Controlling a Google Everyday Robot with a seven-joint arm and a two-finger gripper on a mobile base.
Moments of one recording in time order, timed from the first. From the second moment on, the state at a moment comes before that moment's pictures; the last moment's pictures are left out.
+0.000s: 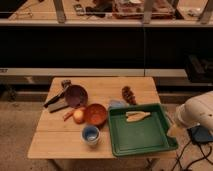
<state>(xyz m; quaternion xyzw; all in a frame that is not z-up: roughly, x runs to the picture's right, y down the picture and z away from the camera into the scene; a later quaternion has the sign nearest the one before) 0.346 0.158 0.695 -0.19 0.07 0.25 0.95</state>
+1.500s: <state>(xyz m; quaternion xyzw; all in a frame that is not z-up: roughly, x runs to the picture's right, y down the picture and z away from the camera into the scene) 0.321 0.088 0.724 -0.15 0.05 0.26 0.95</state>
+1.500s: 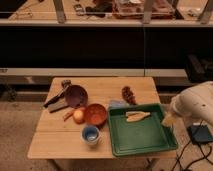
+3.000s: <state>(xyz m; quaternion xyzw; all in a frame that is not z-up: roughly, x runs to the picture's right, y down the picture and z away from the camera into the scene) 0.188 -0.038 0.886 -0.17 -0.06 0.37 0.91</state>
